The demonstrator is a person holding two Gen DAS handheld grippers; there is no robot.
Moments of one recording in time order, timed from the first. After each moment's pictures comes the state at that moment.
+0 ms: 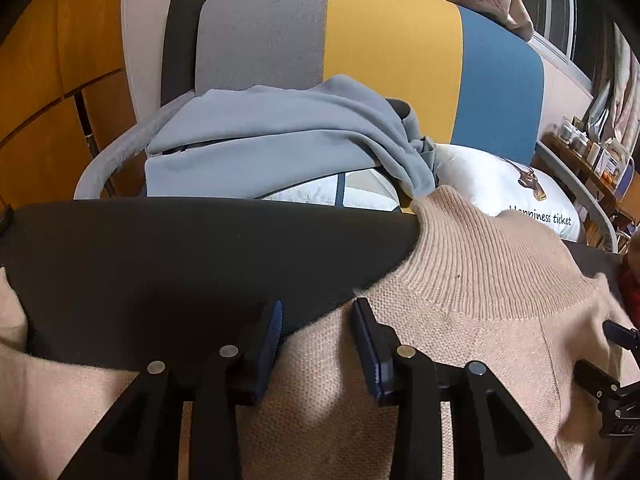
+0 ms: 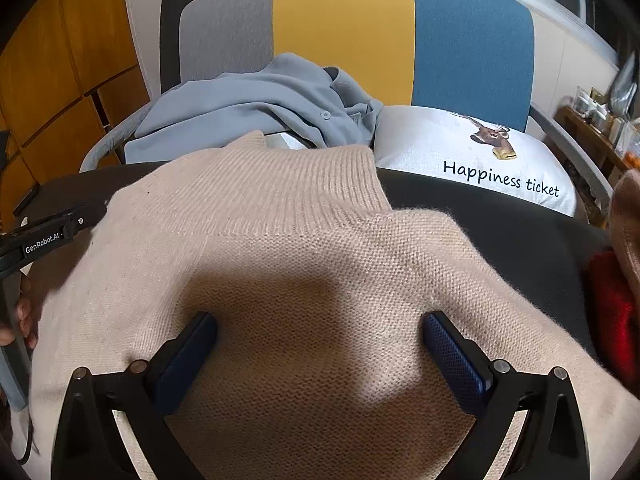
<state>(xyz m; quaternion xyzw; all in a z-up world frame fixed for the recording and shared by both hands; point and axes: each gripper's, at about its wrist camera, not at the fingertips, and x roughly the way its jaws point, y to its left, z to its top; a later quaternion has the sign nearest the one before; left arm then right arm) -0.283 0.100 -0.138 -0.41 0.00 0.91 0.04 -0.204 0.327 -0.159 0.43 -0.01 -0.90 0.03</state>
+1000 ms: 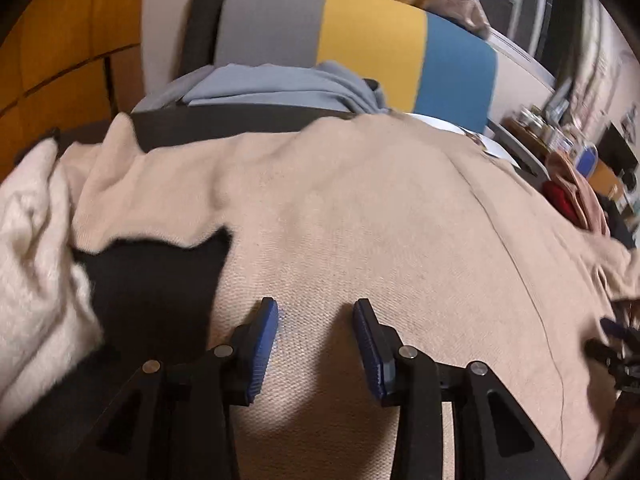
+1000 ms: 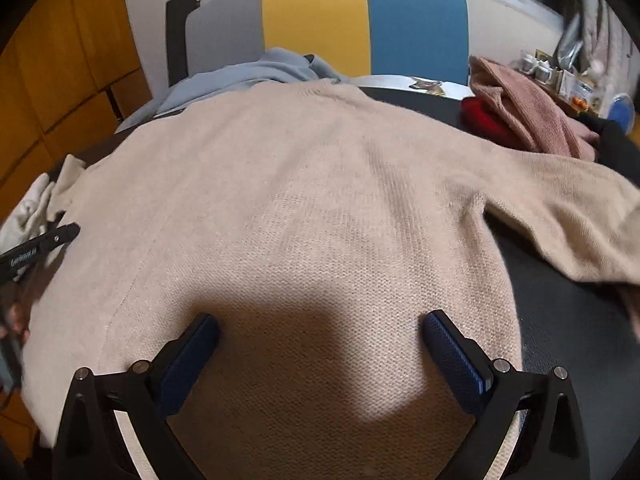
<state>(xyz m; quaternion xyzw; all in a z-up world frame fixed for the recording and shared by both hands) -0.054 0.032 -0.142 -0.42 -0.04 0.90 0.08 0.058 0.317 -0.149 0.43 -0.04 -0.90 0.00</state>
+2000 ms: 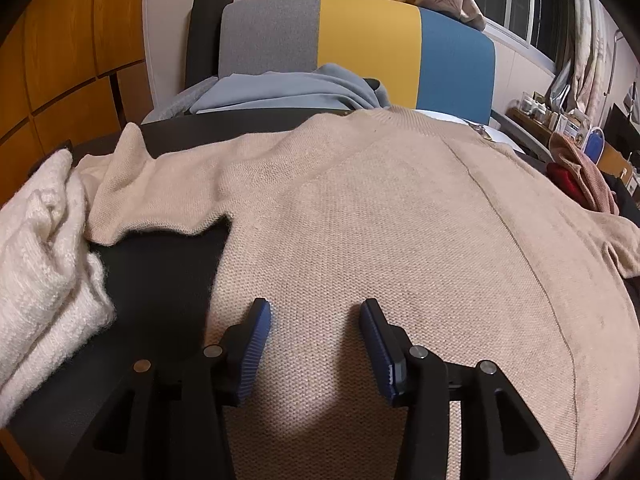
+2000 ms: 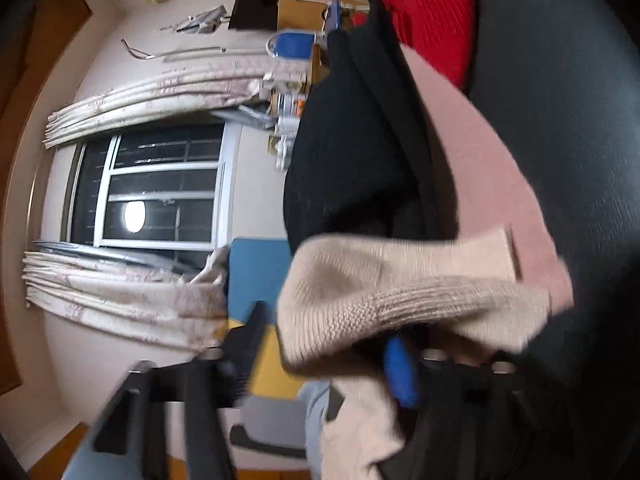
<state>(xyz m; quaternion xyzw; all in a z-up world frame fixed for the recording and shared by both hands) -0.023 0.047 -0.144 -0.40 0.00 0.91 0.06 0.201 0.636 -0.154 -0.03 -0.69 -0.70 -0.16</state>
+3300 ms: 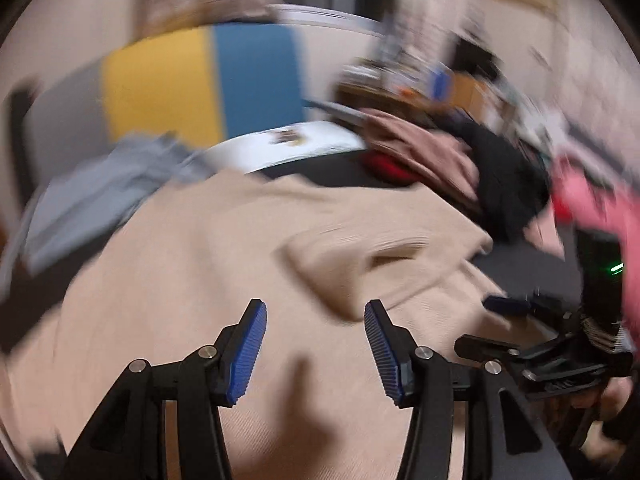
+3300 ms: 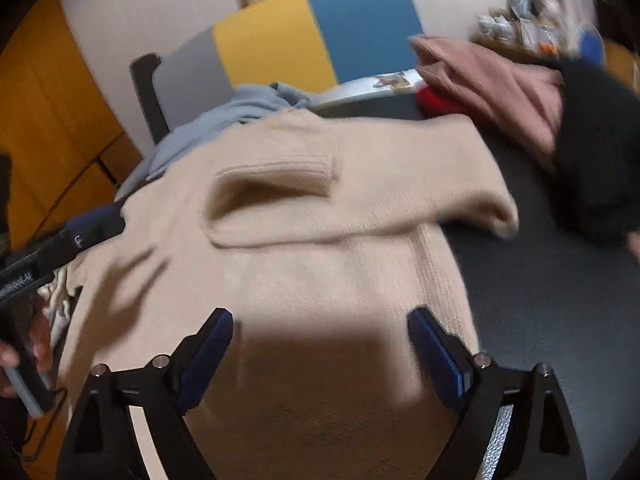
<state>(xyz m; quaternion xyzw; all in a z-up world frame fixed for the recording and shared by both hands) -0.052 0.241 -0.062 -0.34 0.16 0.85 0.36 0.060 0.381 -0.127 0.37 -0.18 -0.91 -0.01</state>
